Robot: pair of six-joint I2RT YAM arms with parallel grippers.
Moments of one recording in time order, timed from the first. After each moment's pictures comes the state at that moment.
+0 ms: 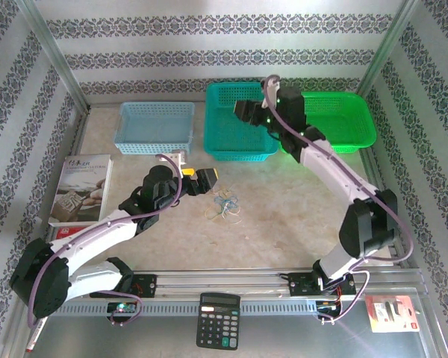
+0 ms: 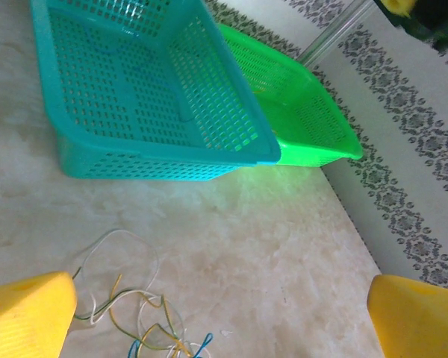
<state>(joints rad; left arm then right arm) -0.61 1.14 0.61 0.22 0.06 -0.67 0.38 1.57 1.34 -0.07 -0.30 0.43</state>
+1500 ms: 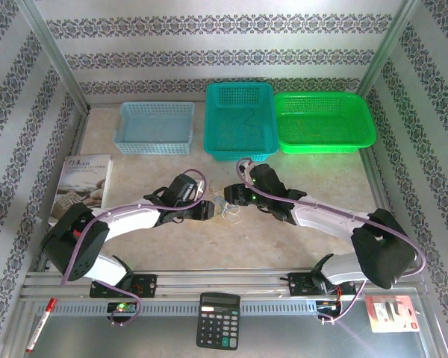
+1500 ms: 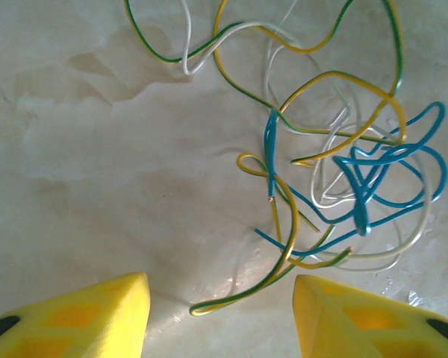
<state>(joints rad) -0.64 1.47 0.65 -0.09 0.21 -0.54 0.69 1.38 0.69 0.02 -0.16 0.53</state>
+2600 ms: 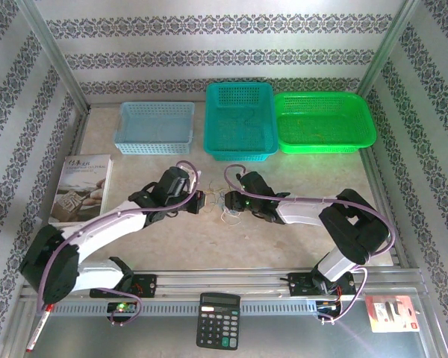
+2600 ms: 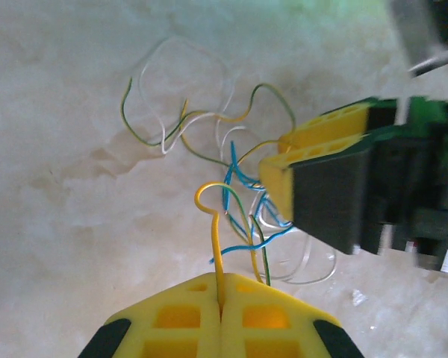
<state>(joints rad) -0.64 1.24 0.71 -0.24 0.15 -0.46 0.71 1.60 0.66 0.14 -0.07 0.60</state>
